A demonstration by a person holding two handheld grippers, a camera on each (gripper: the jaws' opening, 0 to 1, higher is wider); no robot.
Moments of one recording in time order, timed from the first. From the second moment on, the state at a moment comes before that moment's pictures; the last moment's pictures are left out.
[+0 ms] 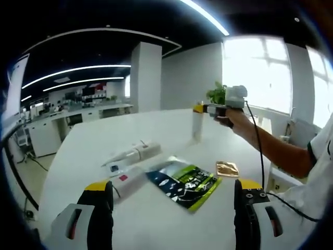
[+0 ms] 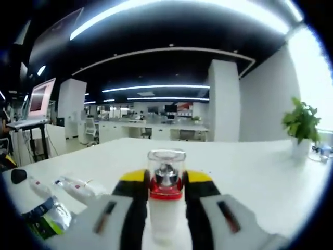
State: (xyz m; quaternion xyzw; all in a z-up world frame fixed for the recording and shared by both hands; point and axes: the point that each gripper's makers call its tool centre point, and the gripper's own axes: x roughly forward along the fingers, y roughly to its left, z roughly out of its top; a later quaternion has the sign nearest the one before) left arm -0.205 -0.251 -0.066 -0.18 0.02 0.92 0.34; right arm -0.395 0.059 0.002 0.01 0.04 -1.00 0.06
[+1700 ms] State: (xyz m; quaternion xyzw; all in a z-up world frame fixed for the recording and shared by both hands) left arm -0.205 -0.250 -0.061 -0.17 0.02 0.92 0.34; right arm -0.381 0.065 0.038 -0.03 0.10 -0.99 0.05
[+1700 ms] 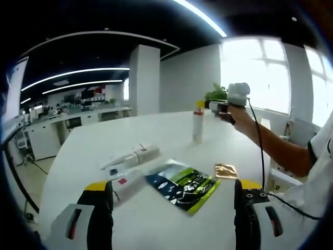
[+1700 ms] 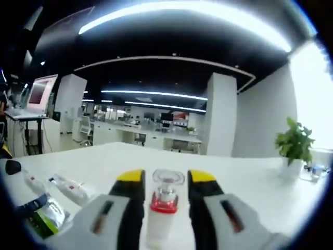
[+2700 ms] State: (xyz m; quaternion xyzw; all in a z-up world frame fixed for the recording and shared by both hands) left arm -0.200 -0.258 -0.043 -0.14 0.02 0.93 0.34; right arm -0.371 -0.033 0.071 -0.03 0.22 -0.95 0.22
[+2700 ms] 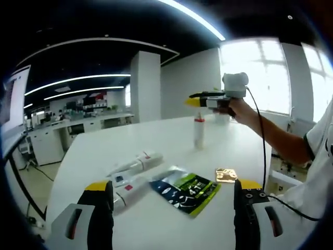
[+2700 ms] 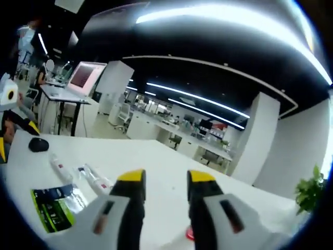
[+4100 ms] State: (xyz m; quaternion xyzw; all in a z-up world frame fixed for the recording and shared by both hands) left arm -0.229 -0.274 -0.030 -0.18 0.04 0.95 0.25; right arm -0.409 -0.120 -0.008 0.16 0.27 -0.84 0.44
